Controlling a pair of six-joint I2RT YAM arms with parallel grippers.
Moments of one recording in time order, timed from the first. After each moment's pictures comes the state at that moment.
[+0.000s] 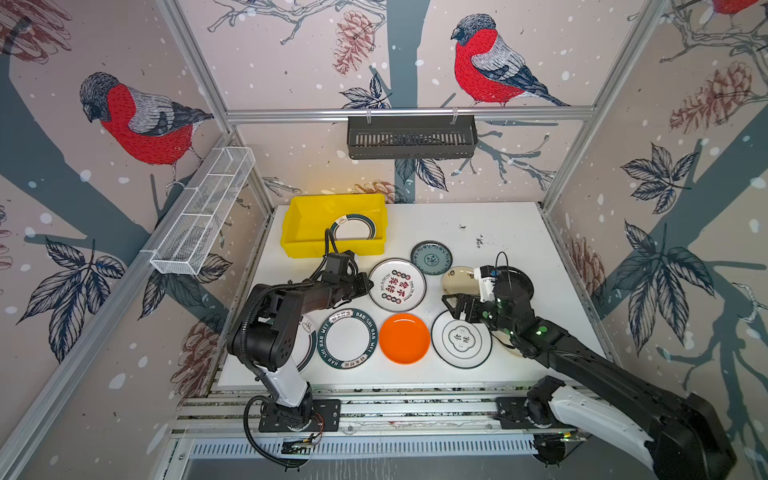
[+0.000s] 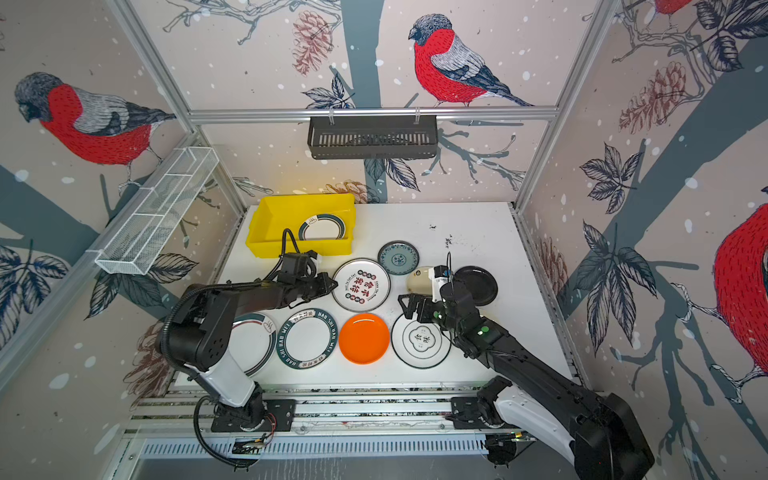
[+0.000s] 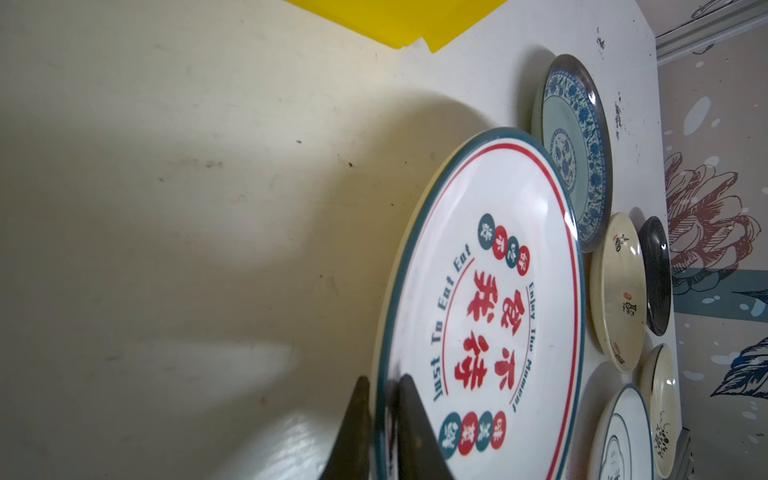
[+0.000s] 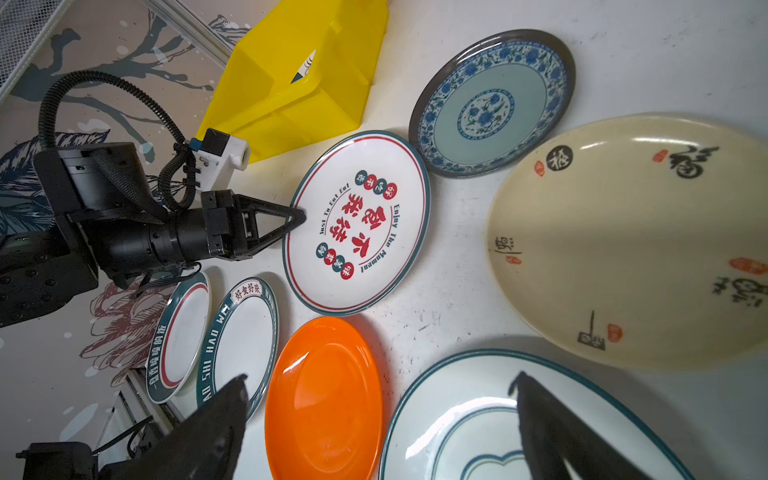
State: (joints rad) left arm -0.26 1.71 0.76 0.09 0.42 -0.52; right arm 0.61 0.93 0.47 -0.06 -0.17 0.64
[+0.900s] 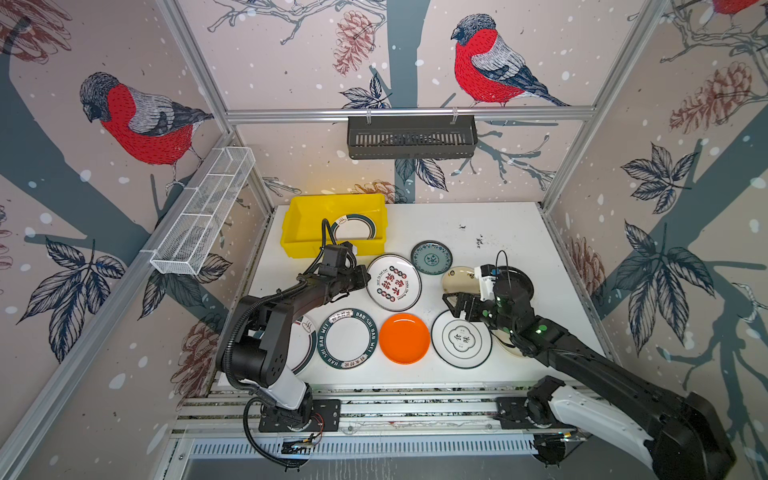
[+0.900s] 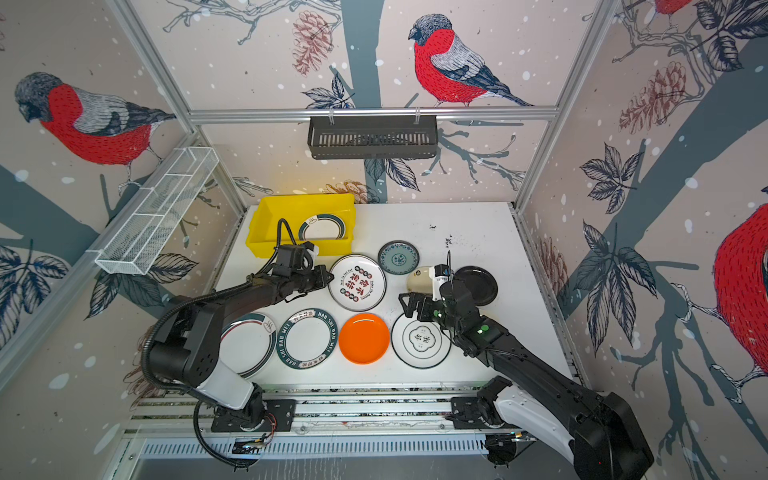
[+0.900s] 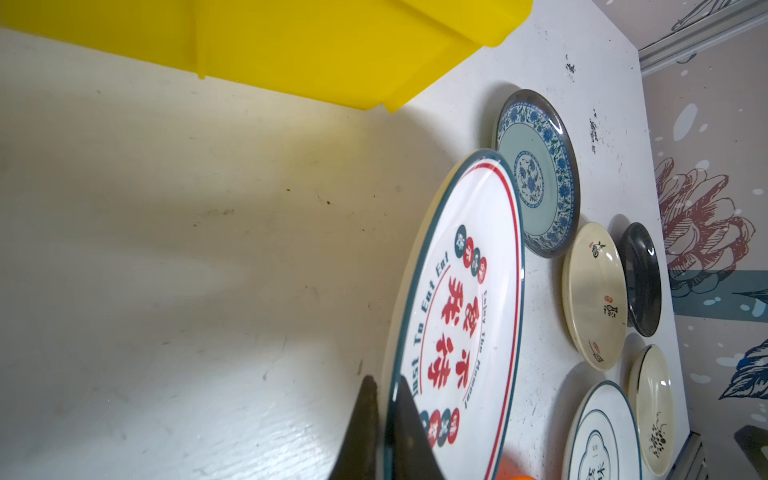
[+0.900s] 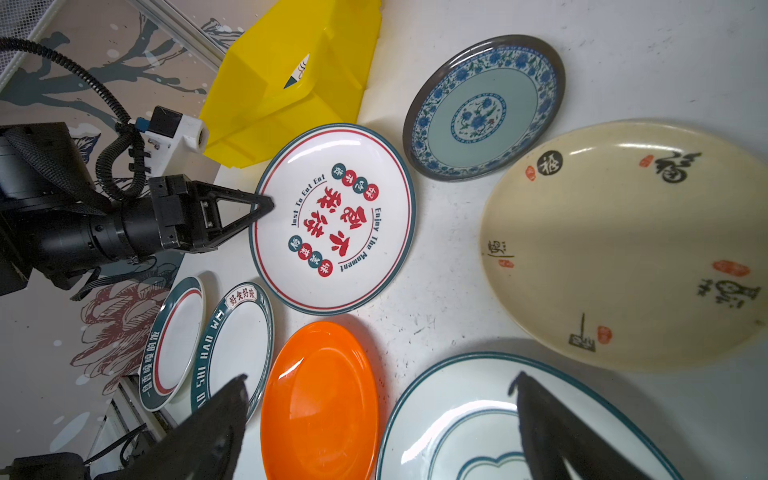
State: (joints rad) left arm -0.26 1.59 0.83 -0.05 0.39 -0.47; right arm 0.60 0.94 0.49 -0.07 -0.16 0.63
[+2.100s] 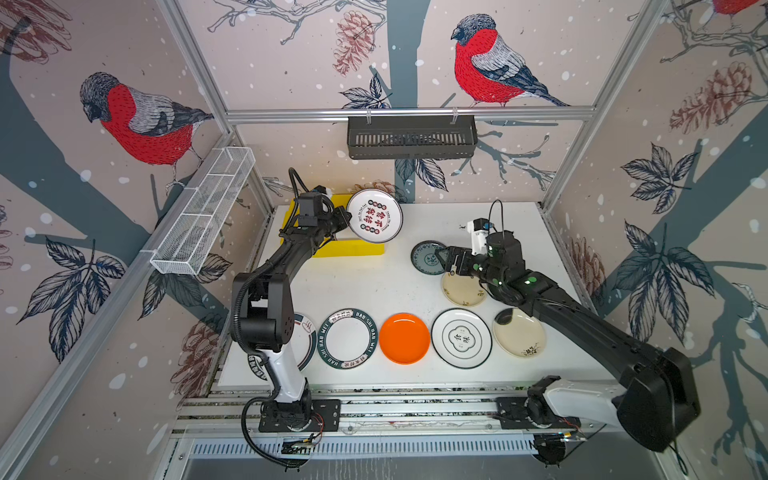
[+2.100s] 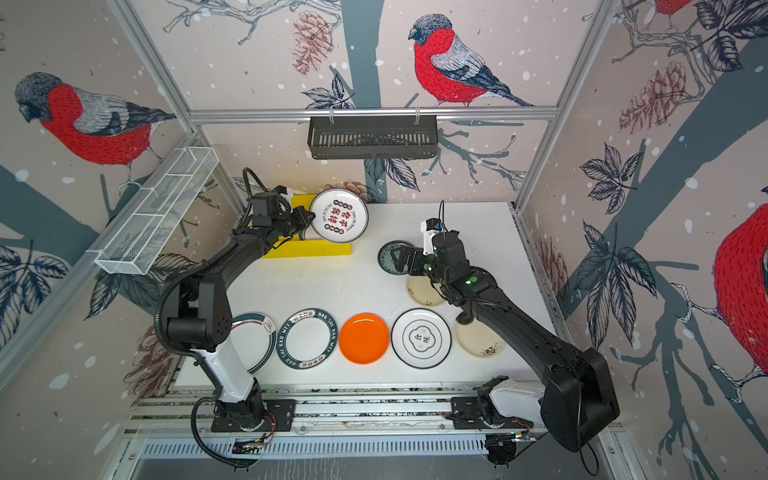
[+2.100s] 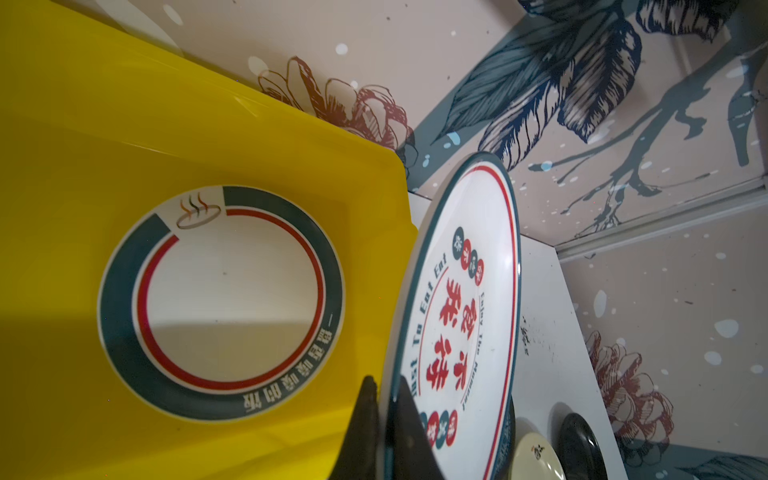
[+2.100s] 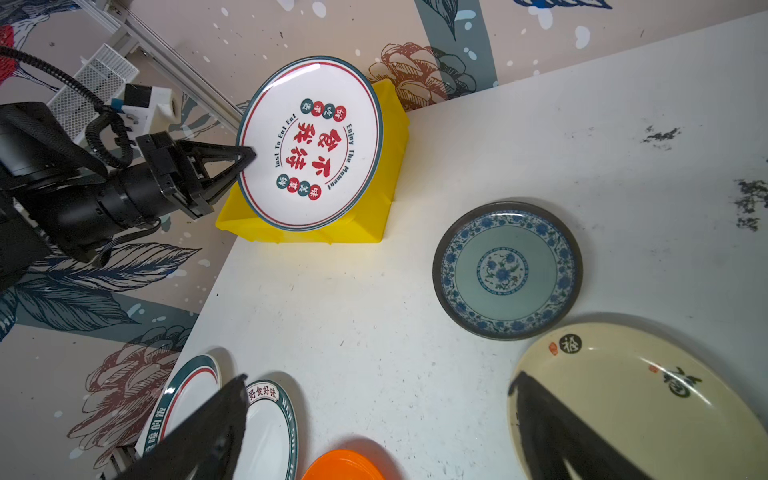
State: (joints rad) left arm -0.05 1.85 1.41 -0.08 0.43 -0.53; right arm 0.52 1.25 0.94 -0.13 -0.19 0.53
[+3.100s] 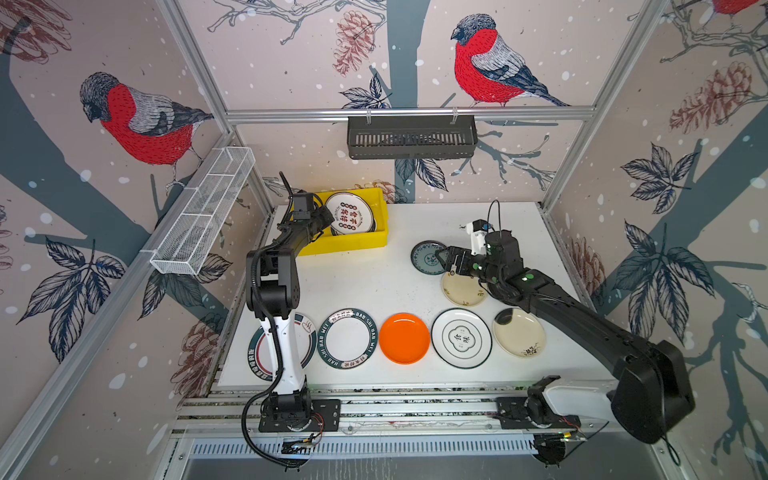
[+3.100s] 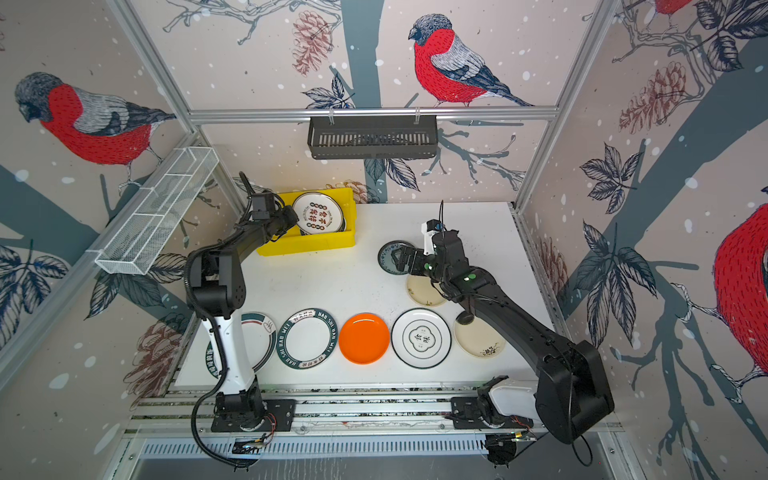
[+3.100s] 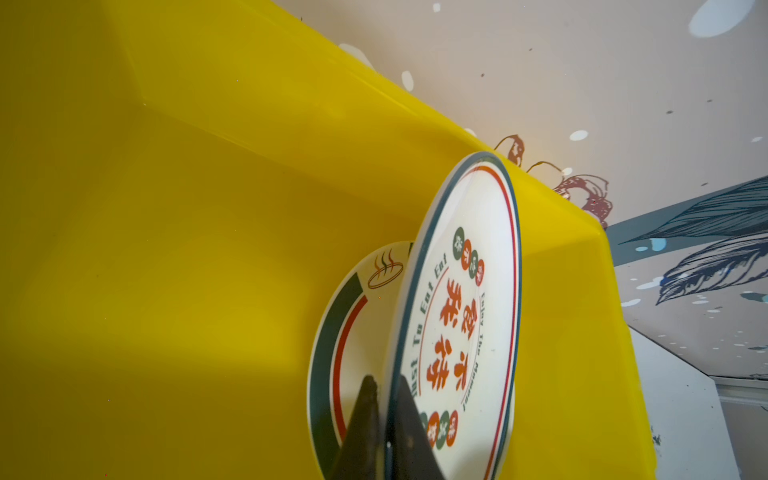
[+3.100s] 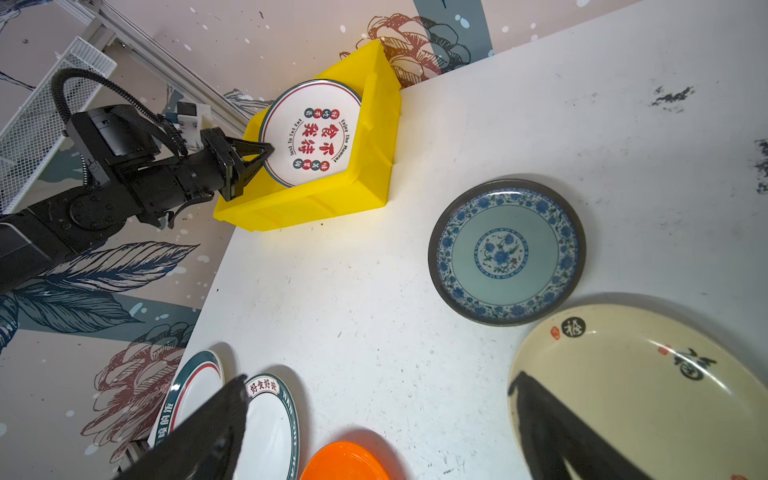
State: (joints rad) left arm 0.04 2.18 1.67 -0.13 0.22 -0.55; right arm 0.49 1.28 0.92 -0.14 -0.23 0.56
